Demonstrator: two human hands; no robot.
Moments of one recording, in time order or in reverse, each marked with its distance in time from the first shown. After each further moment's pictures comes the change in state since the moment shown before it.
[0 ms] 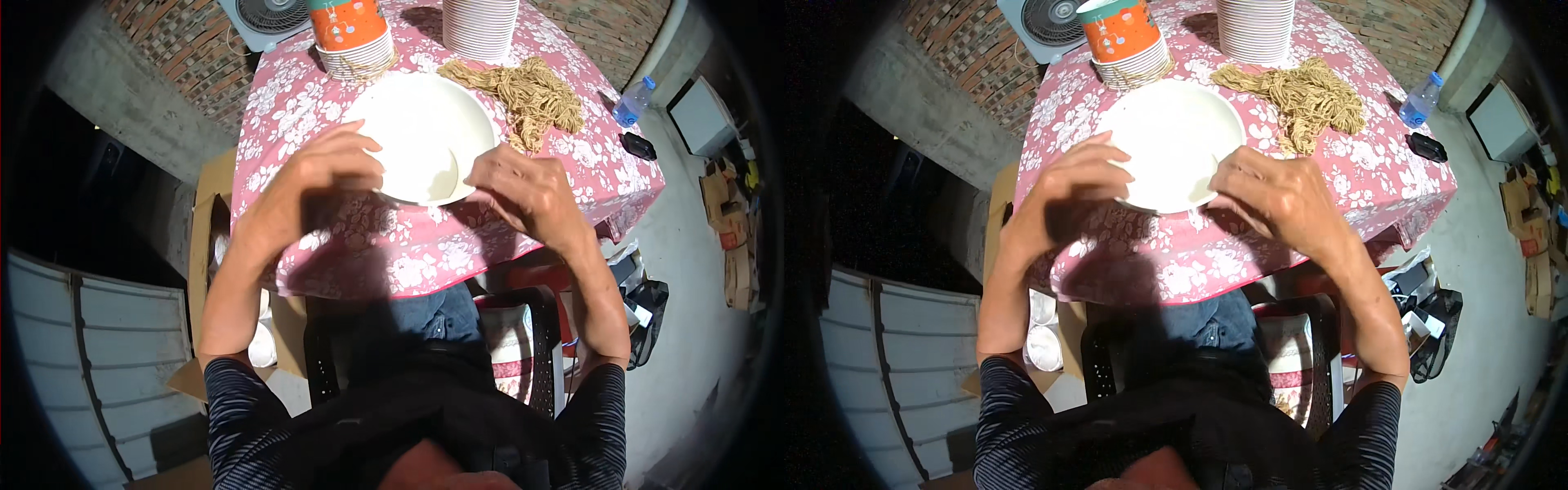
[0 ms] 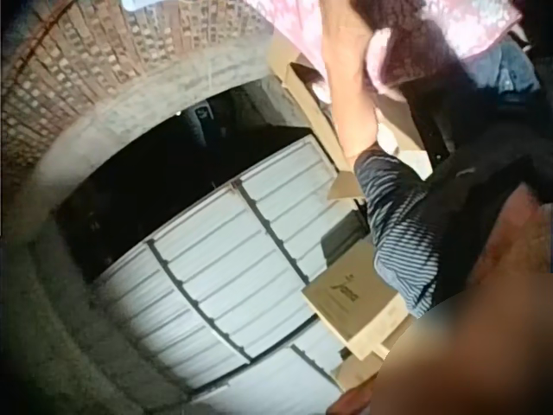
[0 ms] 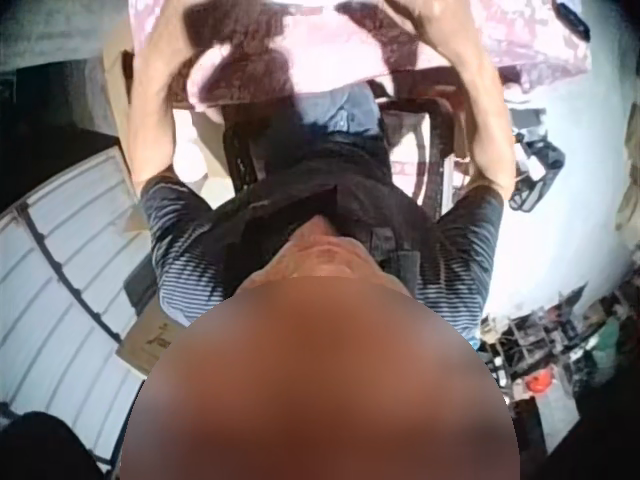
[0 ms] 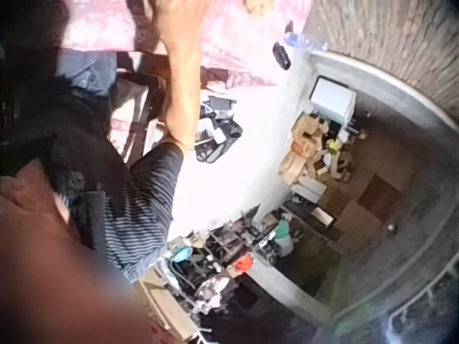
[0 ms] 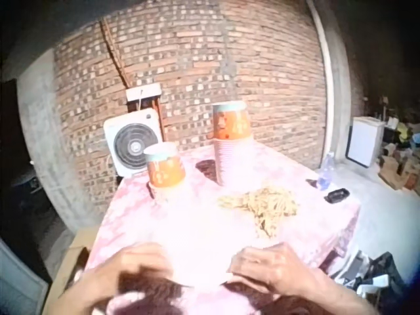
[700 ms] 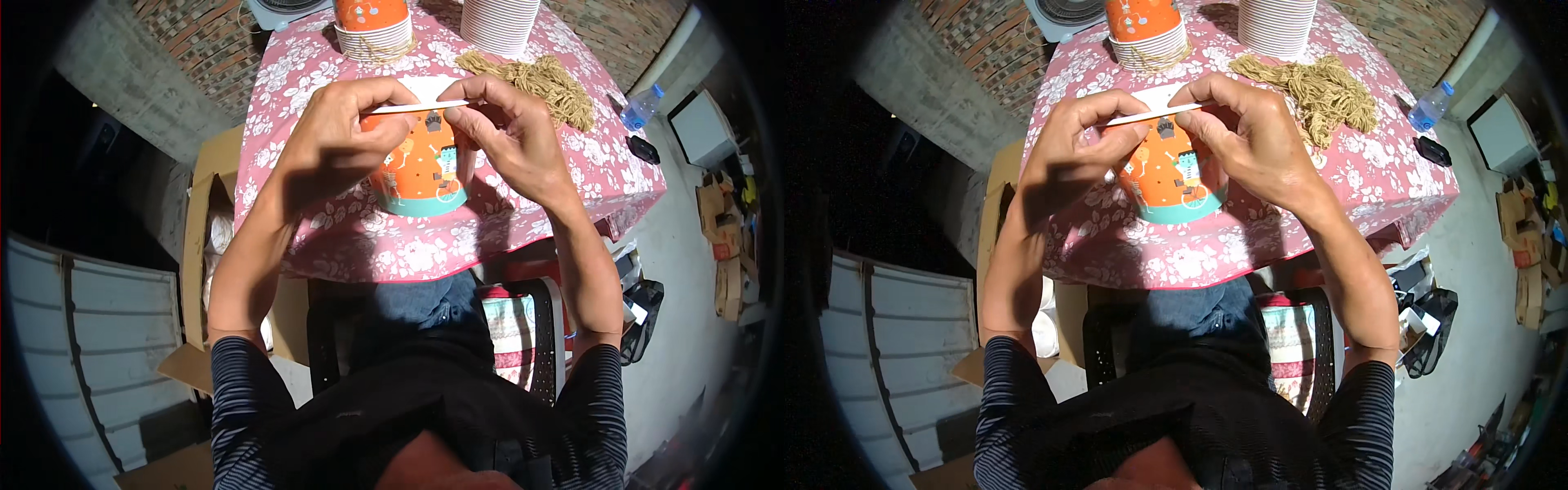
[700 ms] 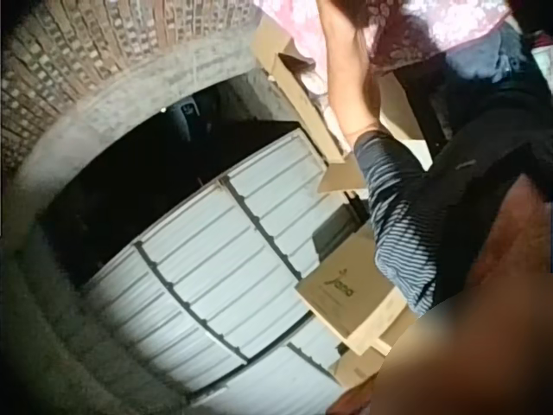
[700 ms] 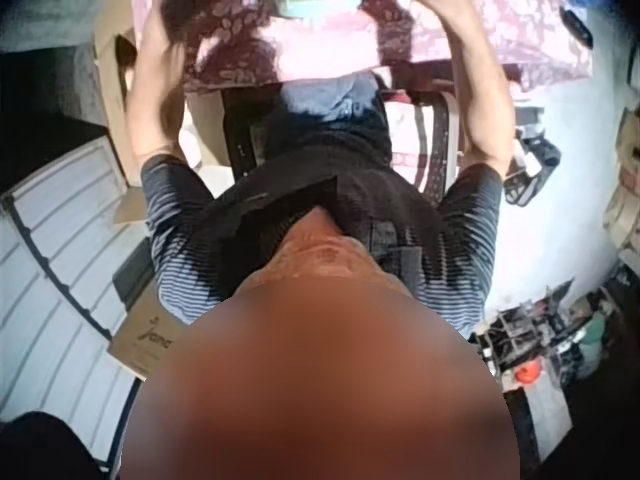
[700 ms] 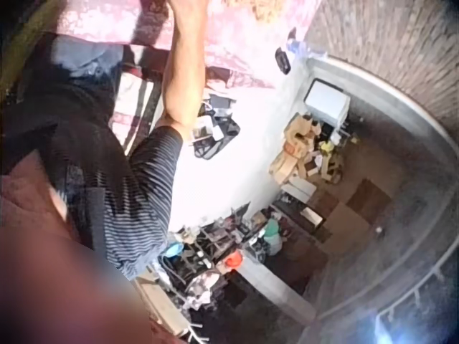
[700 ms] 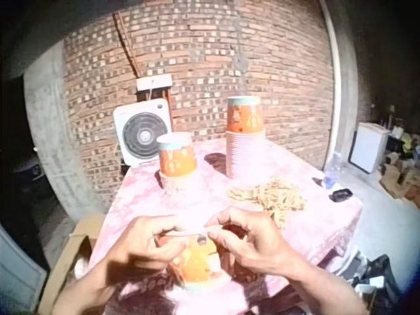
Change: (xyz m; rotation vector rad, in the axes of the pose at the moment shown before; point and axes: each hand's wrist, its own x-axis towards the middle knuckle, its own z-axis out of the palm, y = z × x) left_hand 0.013 0.017 -0.008 -0.415 0.185 -0.454; right_hand 0.075 -0.032 0.030 0.747 0.086 0.436
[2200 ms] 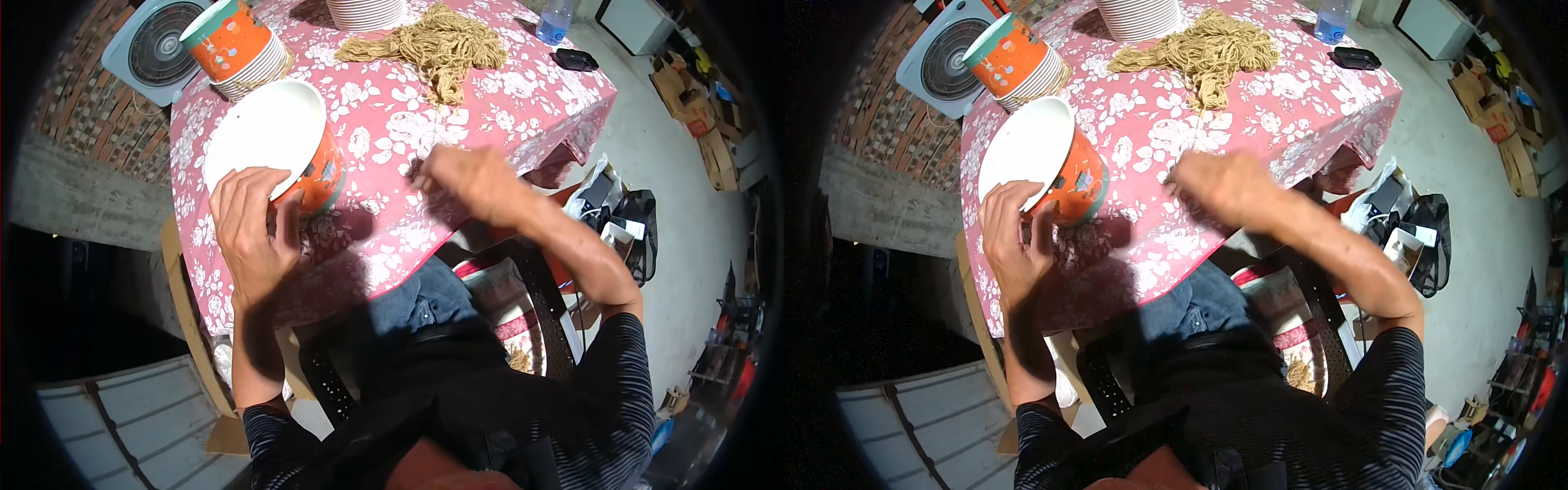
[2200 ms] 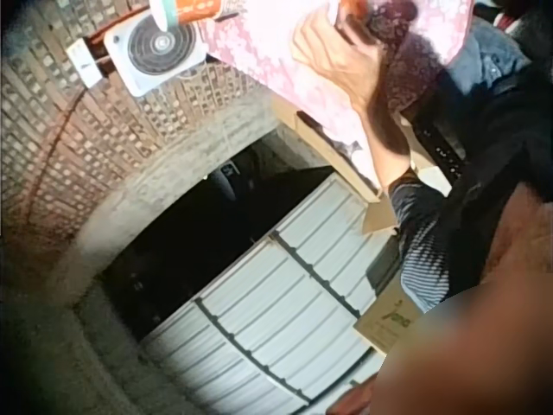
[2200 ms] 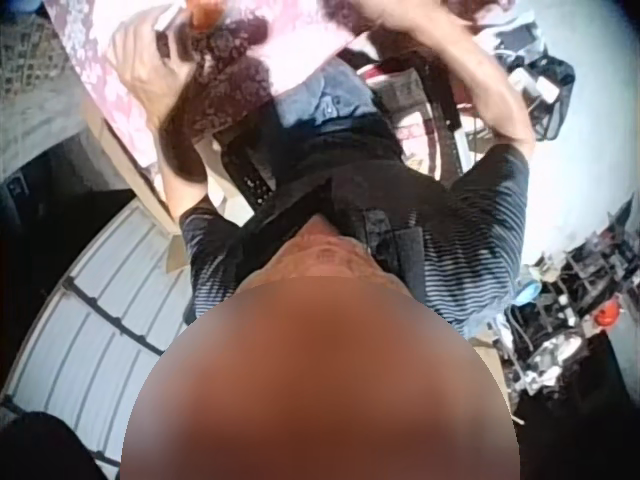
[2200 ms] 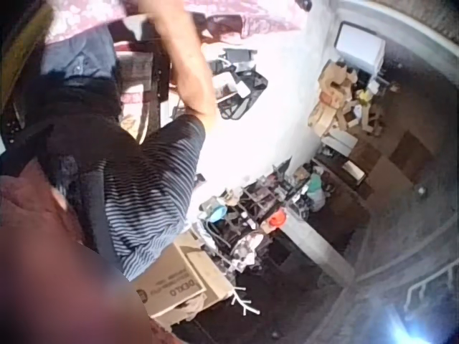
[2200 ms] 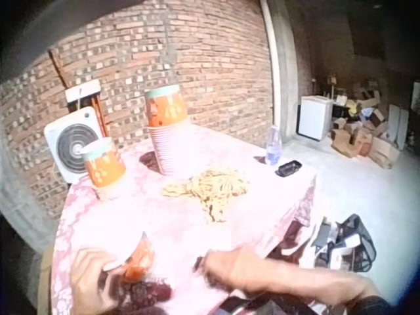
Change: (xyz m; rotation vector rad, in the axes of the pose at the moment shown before) left_hand -0.020 -0.032 0.056 0.707 0.287 0.429; right_hand -0.117 0.098 -0.064 -0.824 -0.139 -0.166
